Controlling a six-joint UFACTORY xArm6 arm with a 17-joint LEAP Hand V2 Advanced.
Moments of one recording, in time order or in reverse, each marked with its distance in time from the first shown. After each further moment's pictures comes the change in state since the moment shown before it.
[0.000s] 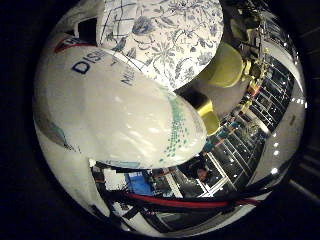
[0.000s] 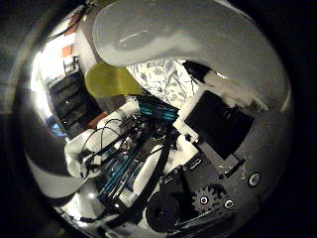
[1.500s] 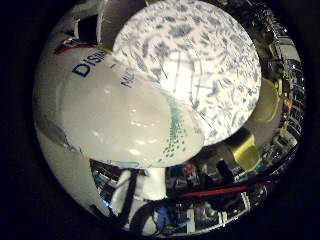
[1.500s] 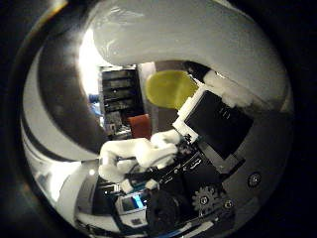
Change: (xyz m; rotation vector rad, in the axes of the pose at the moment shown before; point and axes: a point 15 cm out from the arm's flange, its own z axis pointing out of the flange) arm -0.179 -0.038 -0.139 0.565 -0.645 -0.337
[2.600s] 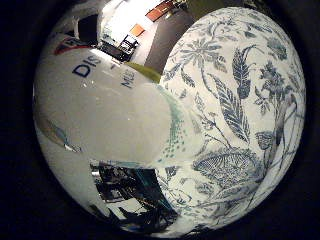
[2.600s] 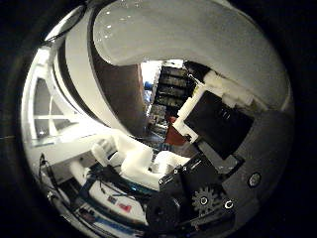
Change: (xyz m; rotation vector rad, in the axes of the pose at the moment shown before) arm 0.053 -0.028 0.209 0.116 -0.468 -0.207
